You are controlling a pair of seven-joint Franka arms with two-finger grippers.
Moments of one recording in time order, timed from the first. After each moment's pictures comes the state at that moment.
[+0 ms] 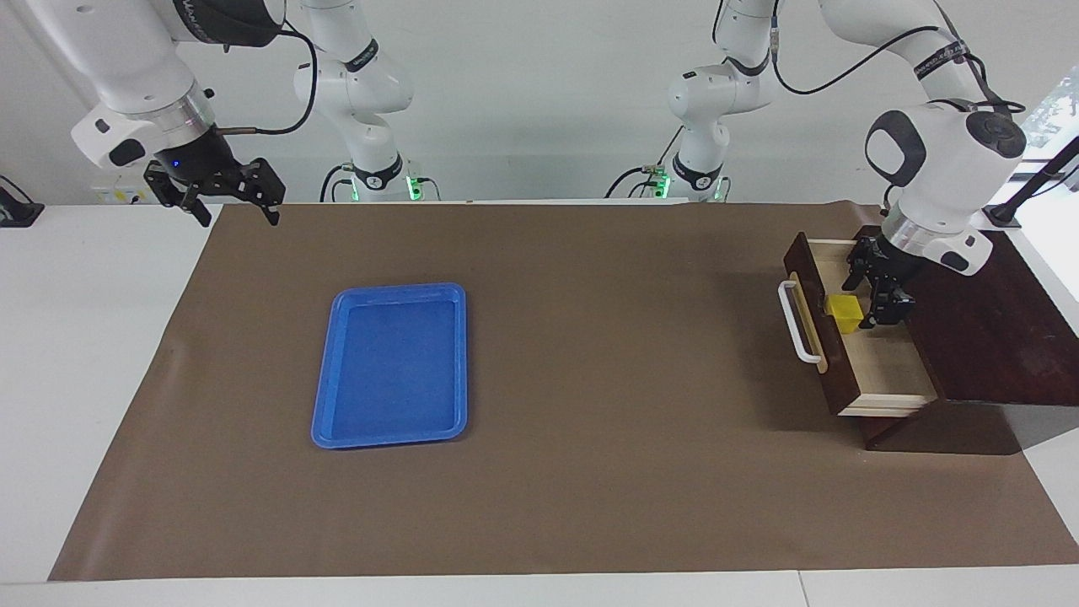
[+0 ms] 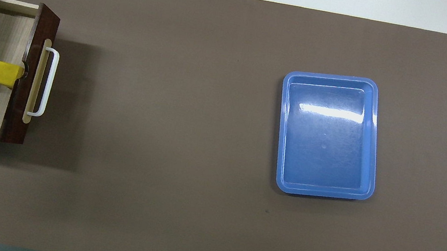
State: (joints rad) left arm 0.14 0.00 -0.03 -1.91 0.00 1.99 -1.35; right arm -0.02 -0.01 -0.03 -1.56 -0.02 1.49 -0.07
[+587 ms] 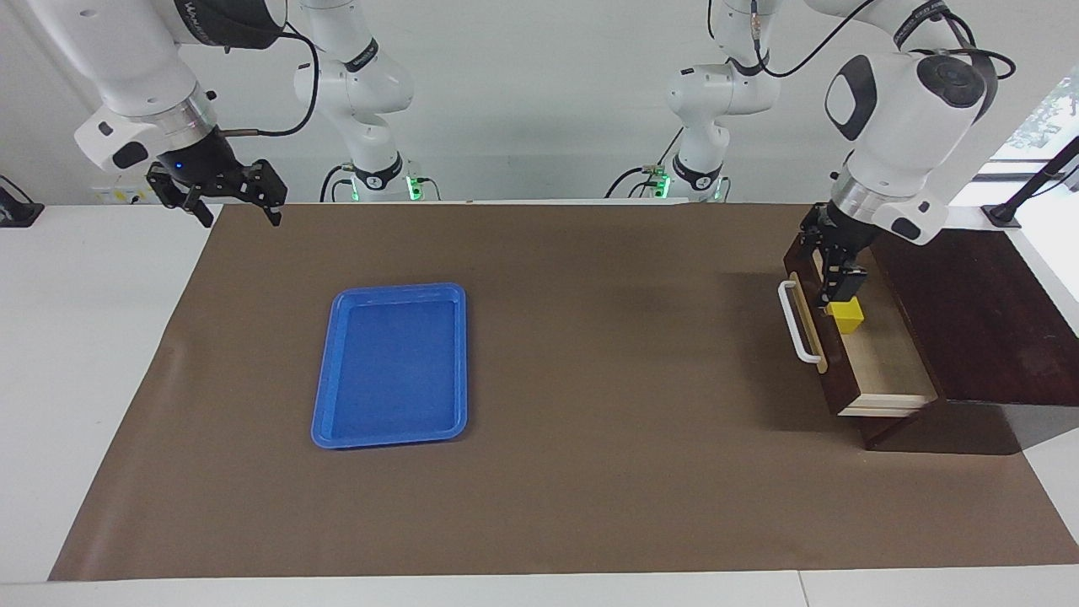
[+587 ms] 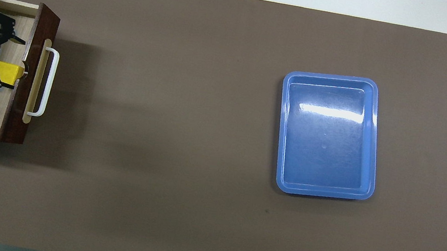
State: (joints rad) left arm -0.05 0.00 -0.08 -1.82 0.00 1.84 -1.57; right arm -0.02 -0.01 -0.03 -1.56 -0.02 1.49 -0.07
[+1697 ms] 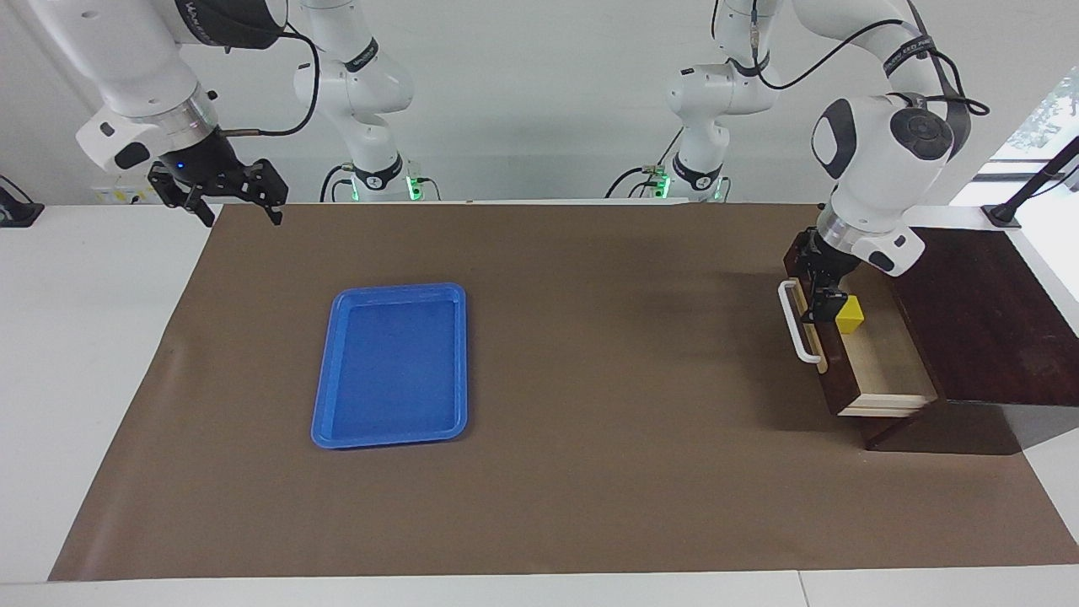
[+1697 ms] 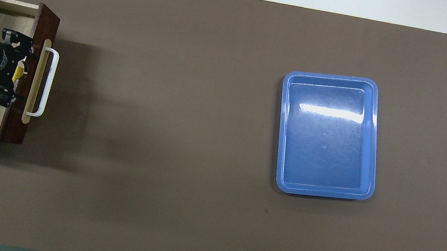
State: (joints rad) left arm 0.03 0.01 -0.07 -1.96 0.03 1.98 -1.42; right arm -0.02 -0.01 -0.03 -1.56 -0.02 1.48 -0.07
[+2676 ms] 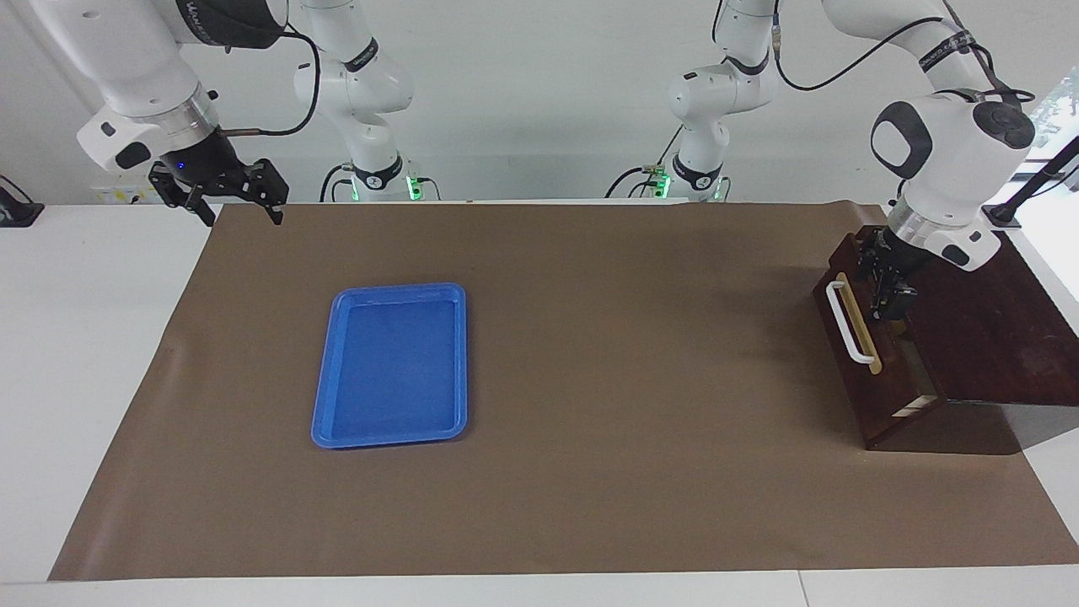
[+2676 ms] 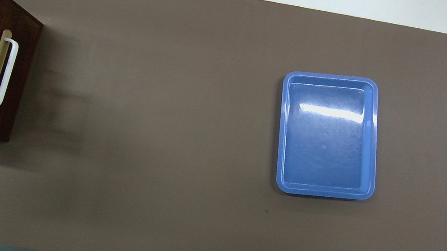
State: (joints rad) left arm 0.20 0.01 -0.06 -1.96 0.02 2.03 -1.16; right arm -0.02 -0.01 -0.03 -1.56 -0.02 1.48 -0.07
